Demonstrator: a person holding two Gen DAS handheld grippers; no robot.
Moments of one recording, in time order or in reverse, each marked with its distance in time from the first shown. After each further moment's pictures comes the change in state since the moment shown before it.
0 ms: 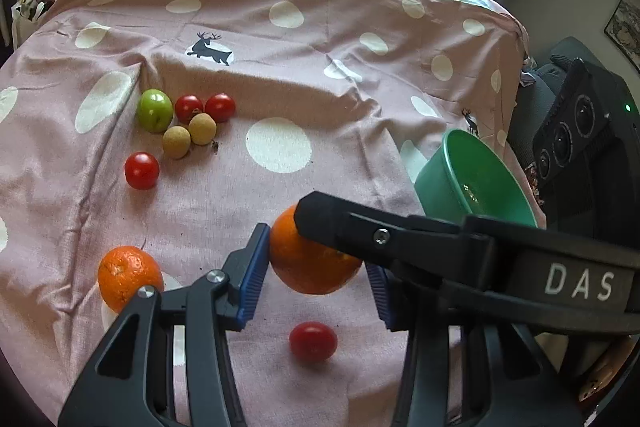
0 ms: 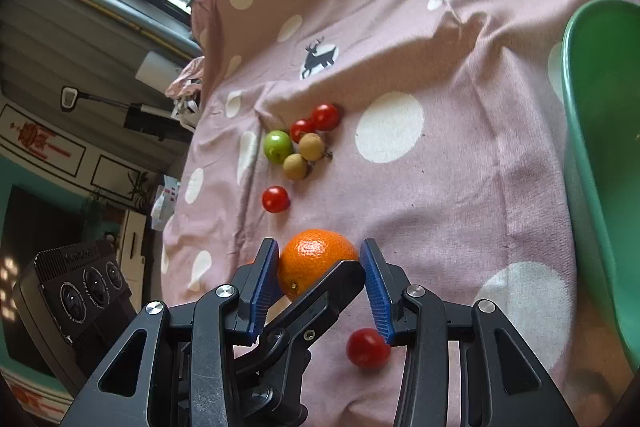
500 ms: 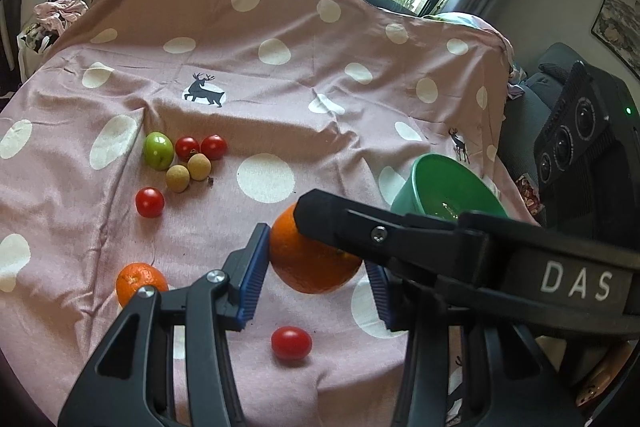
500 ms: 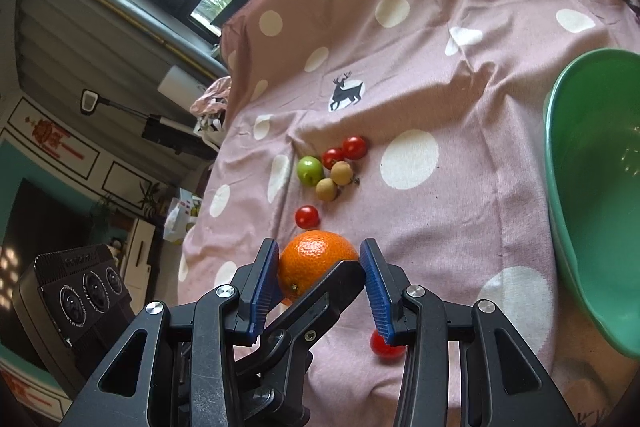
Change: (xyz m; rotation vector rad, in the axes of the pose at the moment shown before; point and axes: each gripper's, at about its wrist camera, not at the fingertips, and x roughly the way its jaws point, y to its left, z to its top) left arm -0.031 -0.023 0.005 0.041 -0.093 0.009; right arm -0.033 0.022 -0.003 -0.051 -0.094 0.034
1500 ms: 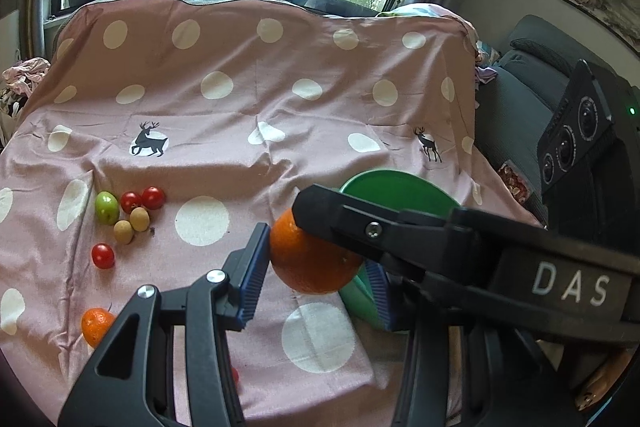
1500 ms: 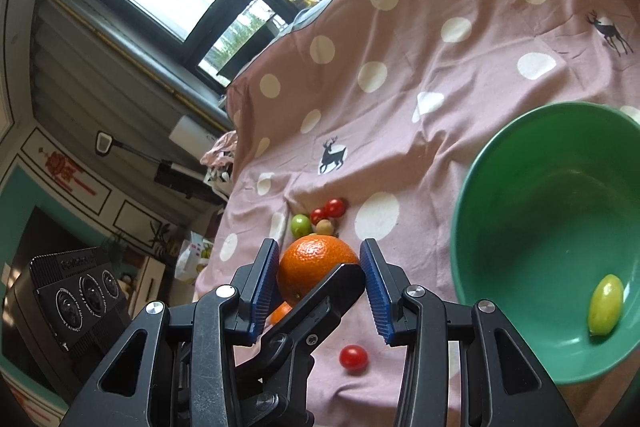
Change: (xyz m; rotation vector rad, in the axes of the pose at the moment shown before) left arm 0.010 -0.081 0.020 0.143 -0.030 -0.012; right arm -0.069 -0.034 0.017 0.032 -0.169 0.027
